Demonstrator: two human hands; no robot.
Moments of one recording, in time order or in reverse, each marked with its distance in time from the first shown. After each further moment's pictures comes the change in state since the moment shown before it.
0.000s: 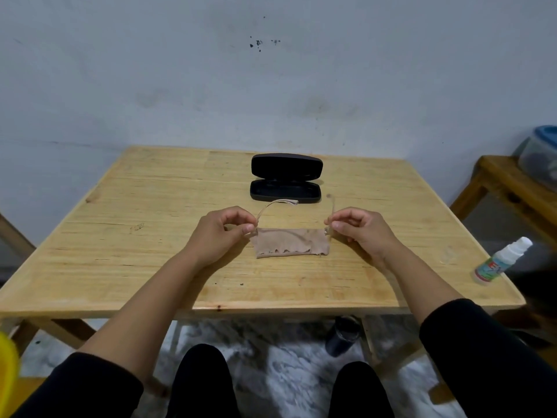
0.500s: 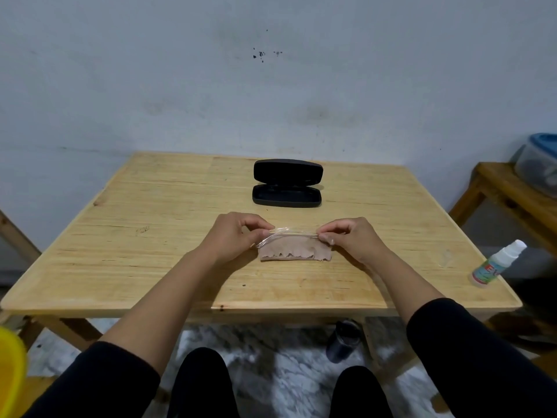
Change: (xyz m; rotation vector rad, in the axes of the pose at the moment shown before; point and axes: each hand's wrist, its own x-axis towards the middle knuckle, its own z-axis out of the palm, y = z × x) left_hand 0.001 0.022 0.009 0.100 -0.070 0.000; right_hand 0.004 0.003 0.015 -0.301 0.002 -0.007
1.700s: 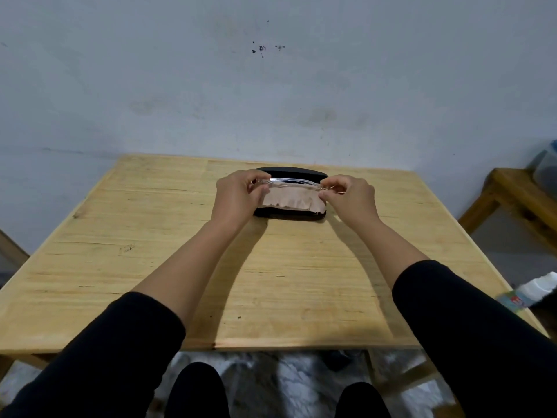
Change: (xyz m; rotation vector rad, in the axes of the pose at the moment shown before) left_hand 0.092 0.015 -0.007 0.014 0.418 0.045; right_hand 0.090 -0.043 -0.001 -0.132 0.334 -0.077
